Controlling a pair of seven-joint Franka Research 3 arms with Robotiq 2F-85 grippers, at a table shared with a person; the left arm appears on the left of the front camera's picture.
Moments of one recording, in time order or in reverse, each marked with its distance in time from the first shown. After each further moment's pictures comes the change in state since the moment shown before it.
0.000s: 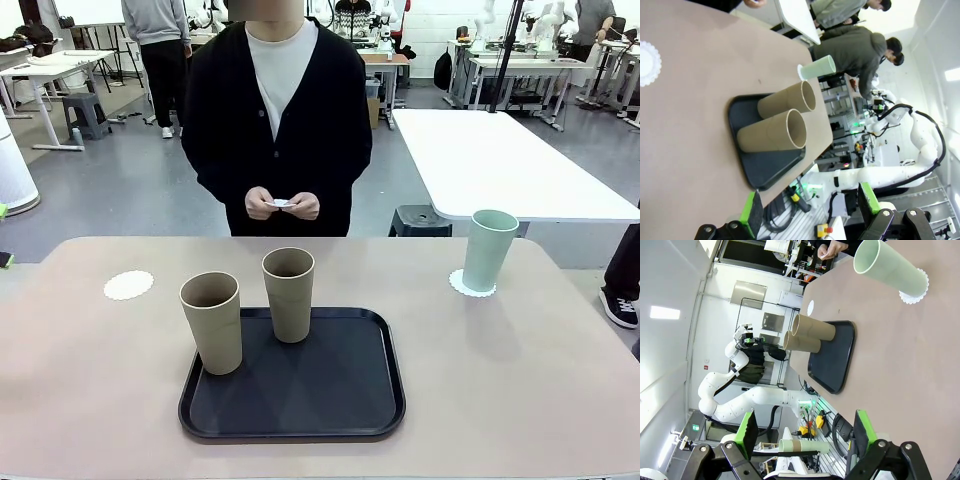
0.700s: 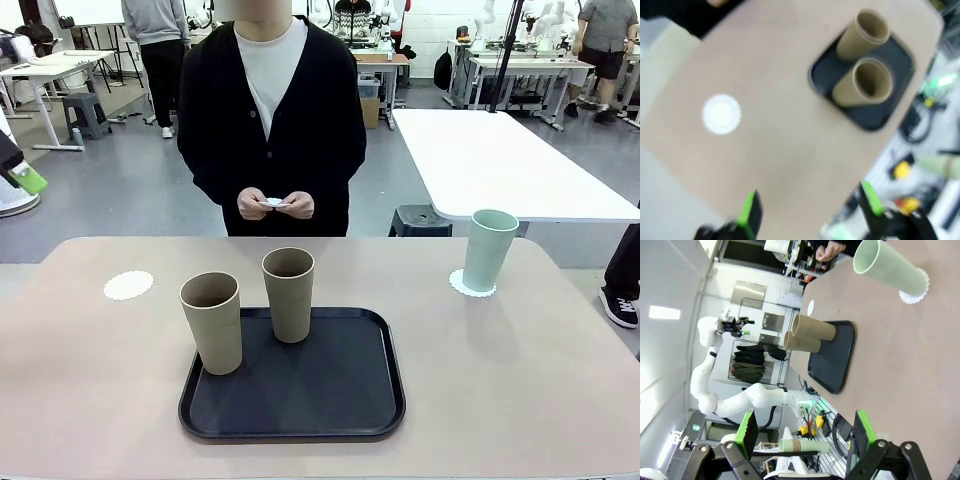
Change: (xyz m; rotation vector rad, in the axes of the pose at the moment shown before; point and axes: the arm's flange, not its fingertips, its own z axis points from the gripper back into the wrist) left arm 0.102 -0.147 -0.065 0.712 0.536 -0.704; right arm 0.000 -0.001 -0.001 0.001 0.001 -0.001
